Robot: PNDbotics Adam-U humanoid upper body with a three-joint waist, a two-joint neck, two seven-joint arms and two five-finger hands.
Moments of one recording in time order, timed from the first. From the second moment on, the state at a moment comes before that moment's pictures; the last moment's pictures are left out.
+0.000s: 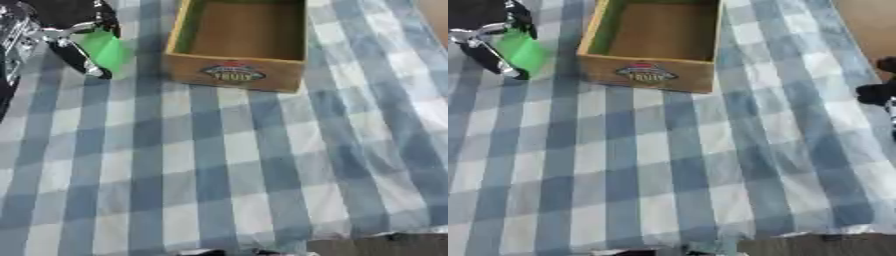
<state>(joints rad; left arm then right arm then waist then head) -0.93 0.70 -0.17 -0.98 -1.22 -0.65 -0.09 -0.16 -0.25 -0.09 -1.90 0.01 -0.14 0.00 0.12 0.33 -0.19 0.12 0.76</state>
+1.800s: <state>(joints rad) -1.06 0.70 -0.23 -1.29 -0.90 -0.69 -0.26 -0.15 -0.26 -0.09 -1.89 0.01 -0.14 0.01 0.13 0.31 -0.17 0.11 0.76</state>
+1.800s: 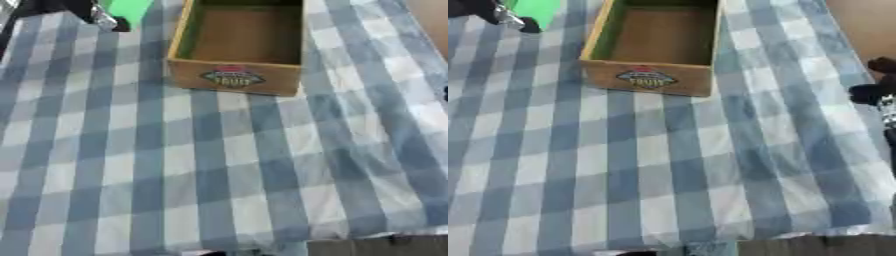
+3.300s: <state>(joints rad) -1.13 0.38 -0.26 -1.12 -1.08 -0.73 -0.21 -0.18 -0.25 -0.04 -1.89 -0.02 -0.14 0.07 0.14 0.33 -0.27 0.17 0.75</state>
